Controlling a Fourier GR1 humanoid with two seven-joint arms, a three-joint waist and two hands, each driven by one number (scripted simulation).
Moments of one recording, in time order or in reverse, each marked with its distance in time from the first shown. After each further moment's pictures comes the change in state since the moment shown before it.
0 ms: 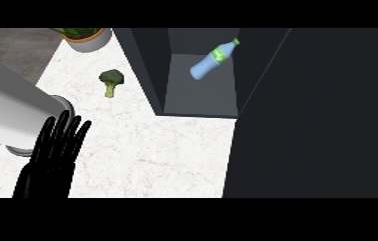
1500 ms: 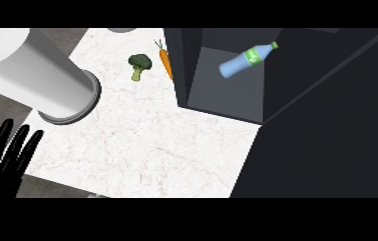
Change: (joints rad) left arm 0.149 0.218 0.184 -0.068 0.138 -0.289 0.005; right arm -0.284 -0.004 0.052 0.012 -0.041 -0.062 0.184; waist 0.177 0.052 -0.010
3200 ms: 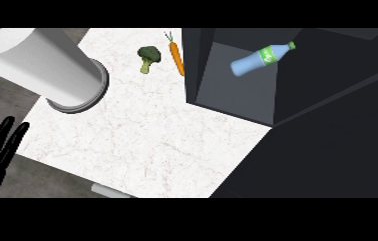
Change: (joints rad) left arm -0.033 0.055 0.065 0.033 0.047 -0.084 0.017; right arm -0.202 -0.039 -0.034 0.027 -0.072 0.106 0.060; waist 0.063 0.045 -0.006
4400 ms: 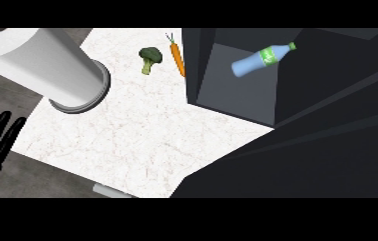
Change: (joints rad) left arm -0.032 0.016 0.019 0.039 0.027 -0.032 0.021; right arm -0.379 0.178 -0.115 0.265 -0.065 -0.097 0.308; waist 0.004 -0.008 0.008
